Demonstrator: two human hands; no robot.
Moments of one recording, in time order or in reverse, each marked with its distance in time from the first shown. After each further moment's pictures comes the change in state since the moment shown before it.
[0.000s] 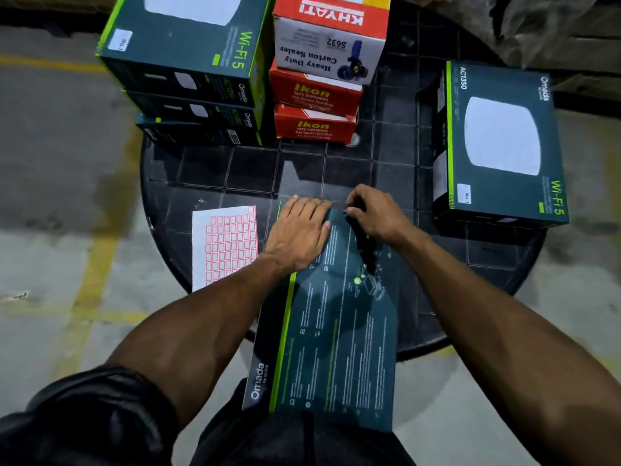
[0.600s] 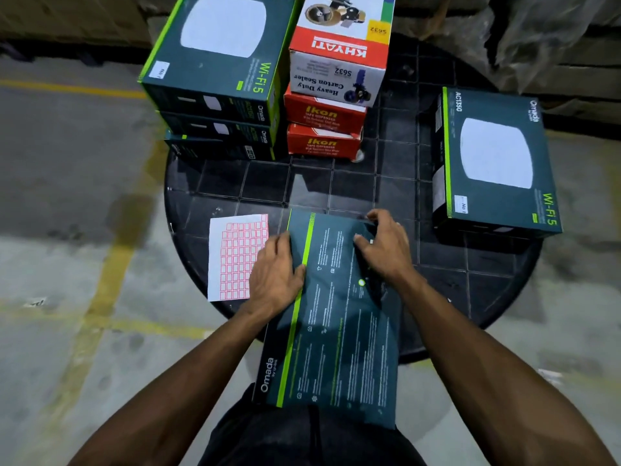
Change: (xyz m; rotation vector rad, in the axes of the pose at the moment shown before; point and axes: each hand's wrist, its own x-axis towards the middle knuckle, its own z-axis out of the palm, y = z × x) left_hand -0.083 0.008 -0.022 -0.320 0.007 -0.476; right_hand -0.054 0.004 0.027 0.082 0.230 0.088
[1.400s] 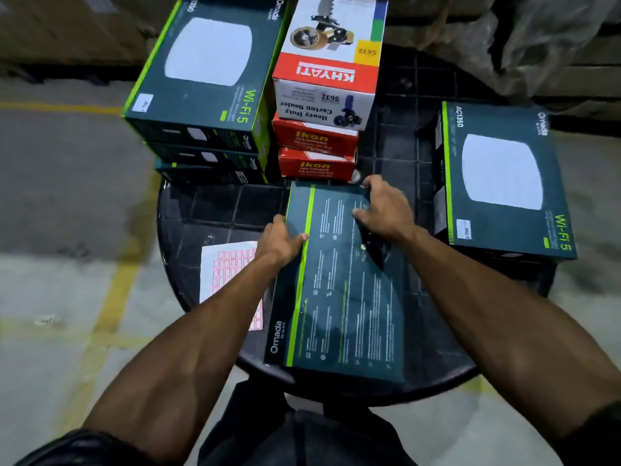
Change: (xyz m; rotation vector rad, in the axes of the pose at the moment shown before) left_hand 0.125 0.024 -0.010 -0.197 -0.145 -0.306; right_hand 0.120 -0.013 -0.033 -0.211 0.006 -0.134
